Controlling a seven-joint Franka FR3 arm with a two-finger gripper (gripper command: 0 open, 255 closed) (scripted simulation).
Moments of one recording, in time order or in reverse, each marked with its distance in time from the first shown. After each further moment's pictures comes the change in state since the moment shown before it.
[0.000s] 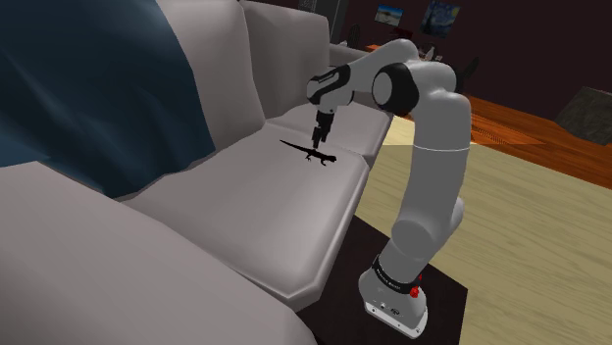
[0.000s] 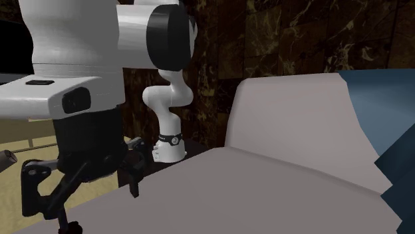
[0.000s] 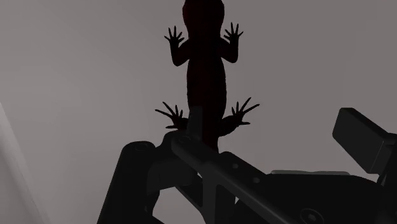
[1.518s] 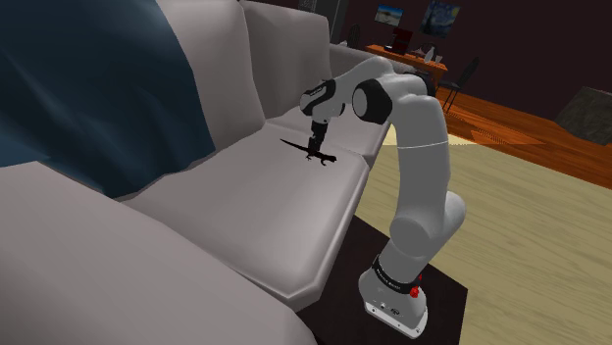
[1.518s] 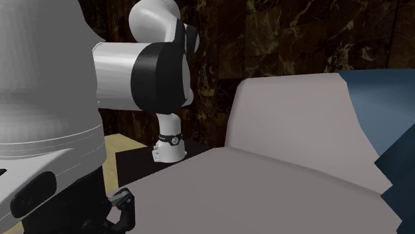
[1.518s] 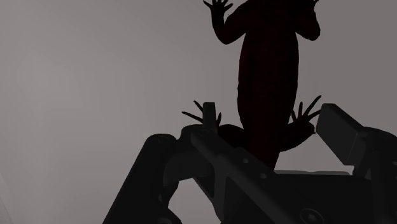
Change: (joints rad) arm -0.069 0.220 0.037 0.156 0.073 0.050 -0.064
